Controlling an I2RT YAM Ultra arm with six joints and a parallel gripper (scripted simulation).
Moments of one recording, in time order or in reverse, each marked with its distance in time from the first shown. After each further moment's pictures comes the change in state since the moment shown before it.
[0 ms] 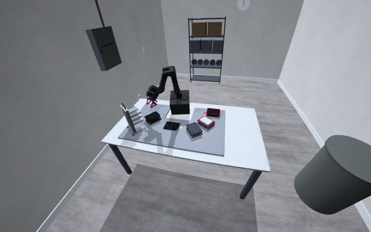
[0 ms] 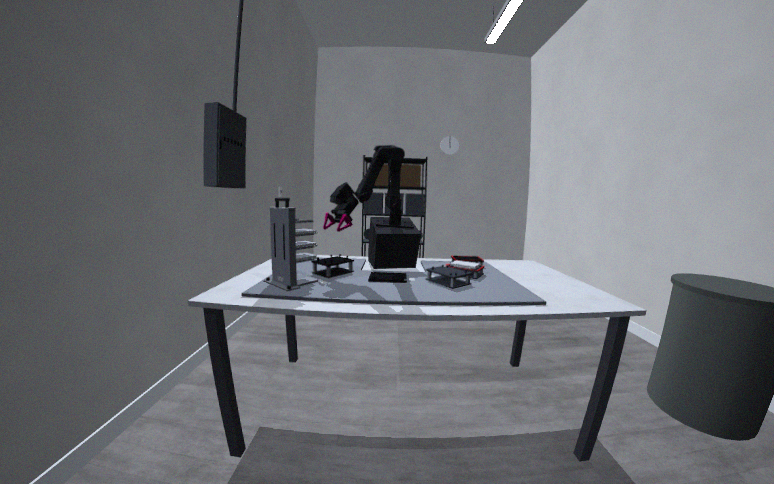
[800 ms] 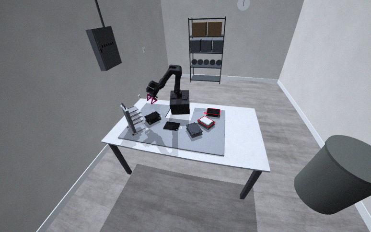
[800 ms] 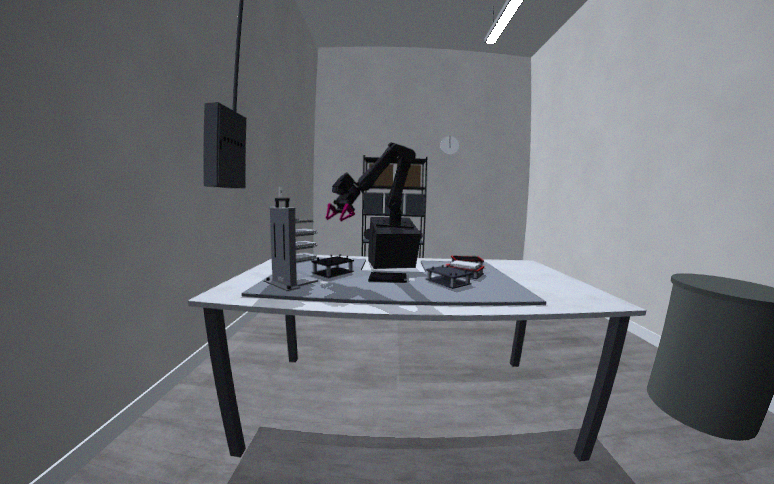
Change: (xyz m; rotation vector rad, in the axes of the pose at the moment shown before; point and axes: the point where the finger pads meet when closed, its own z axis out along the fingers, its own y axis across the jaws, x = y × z) arm -0.024 0.001 -0.042 -0.010 0.022 0.008
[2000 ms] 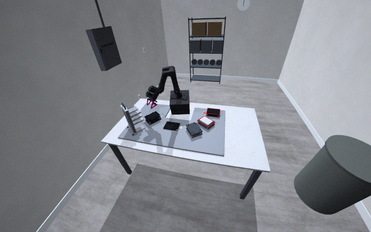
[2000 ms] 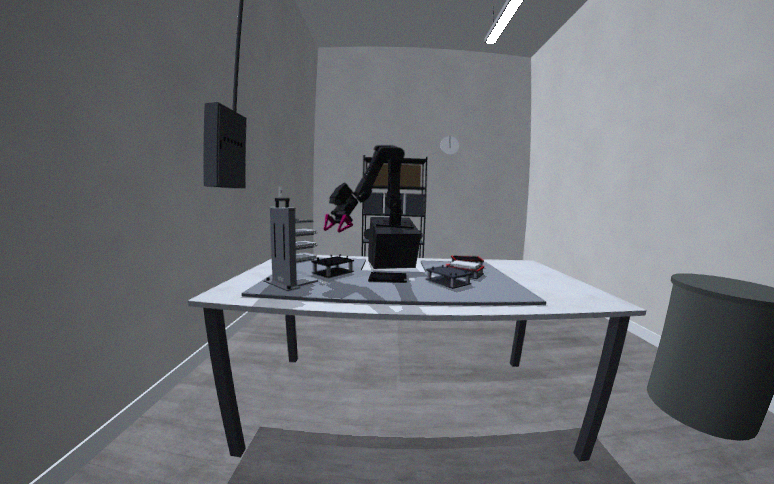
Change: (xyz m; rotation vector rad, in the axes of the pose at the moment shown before) arm 0.026 0.003 0.046 -0.011 0.015 0.007
